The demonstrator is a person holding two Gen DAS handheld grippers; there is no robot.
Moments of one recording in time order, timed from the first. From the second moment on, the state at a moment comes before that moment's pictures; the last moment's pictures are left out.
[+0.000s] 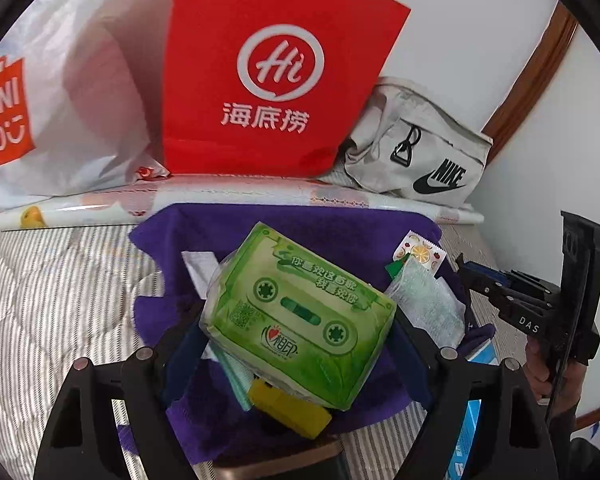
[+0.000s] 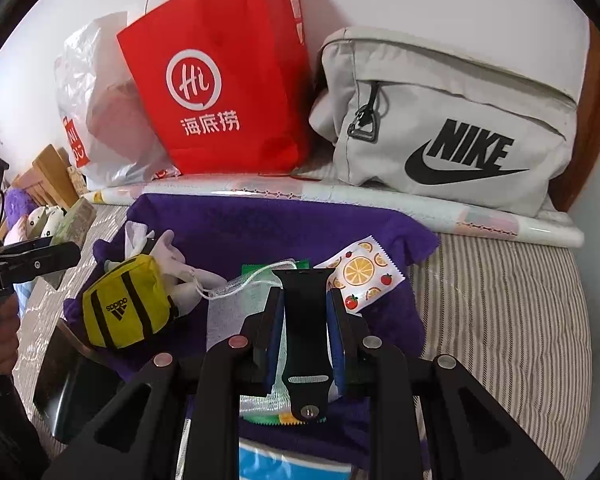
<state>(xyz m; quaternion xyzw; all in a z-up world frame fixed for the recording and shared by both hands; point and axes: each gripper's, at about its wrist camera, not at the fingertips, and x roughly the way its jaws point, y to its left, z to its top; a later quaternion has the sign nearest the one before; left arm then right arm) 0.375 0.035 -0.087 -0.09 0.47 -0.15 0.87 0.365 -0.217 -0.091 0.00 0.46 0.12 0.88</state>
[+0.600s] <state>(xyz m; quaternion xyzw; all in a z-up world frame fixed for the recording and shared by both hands) 0.394 0.026 -0.116 -0.09 0.50 -0.17 0.84 0.383 -0.215 -0.114 0.00 0.49 0.12 0.87</state>
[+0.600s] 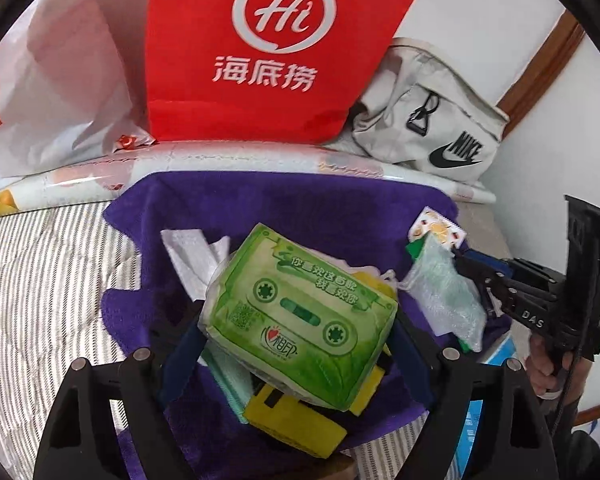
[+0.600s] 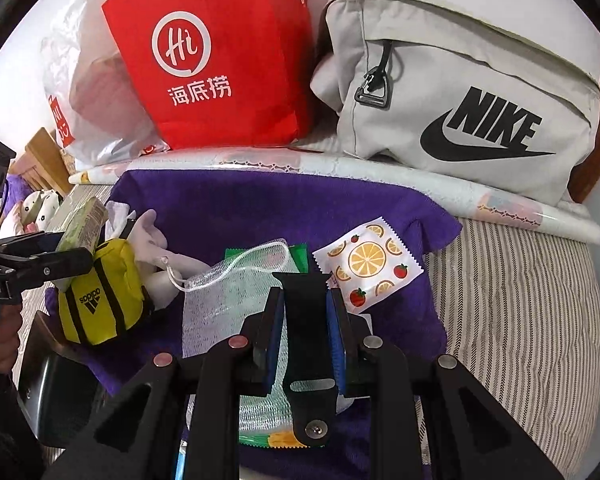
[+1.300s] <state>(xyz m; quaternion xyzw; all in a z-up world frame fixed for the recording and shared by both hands) 0.359 0.030 -0.081 -0.10 0.49 -0.18 0.85 0.347 -0.213 -0.077 -0.01 0.46 0.11 0.88</state>
